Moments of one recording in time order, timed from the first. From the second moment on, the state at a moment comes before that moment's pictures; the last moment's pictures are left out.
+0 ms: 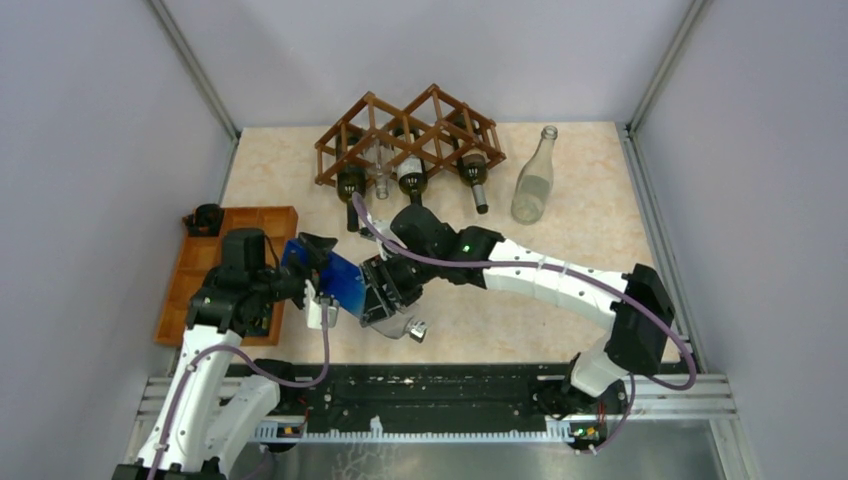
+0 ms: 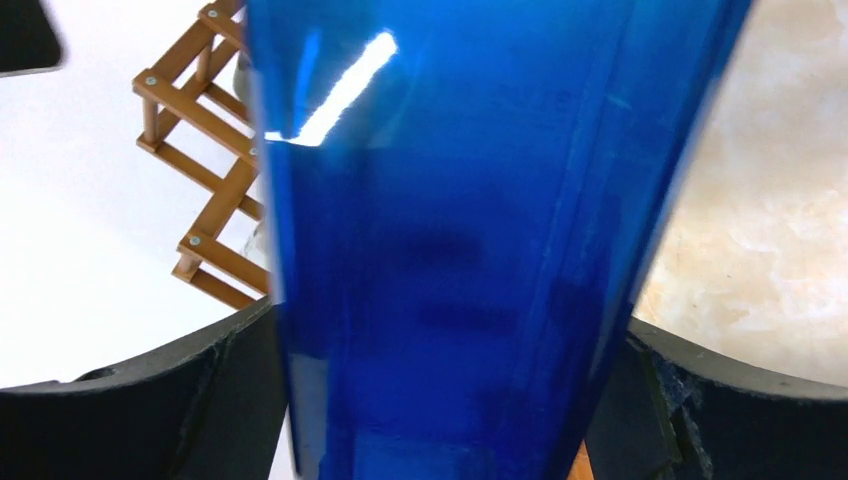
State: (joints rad) left arm -0.15 0.72 0.78 -0.79 0.74 1.78; right arm 1.06 1.53 1.32 -0.51 -0.50 0.53
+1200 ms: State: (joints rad) left arm -0.14 0.82 0.78 -0.77 0.67 1.40; right arm 0.89 1.35 1.46 -0.43 -0.21 0.48
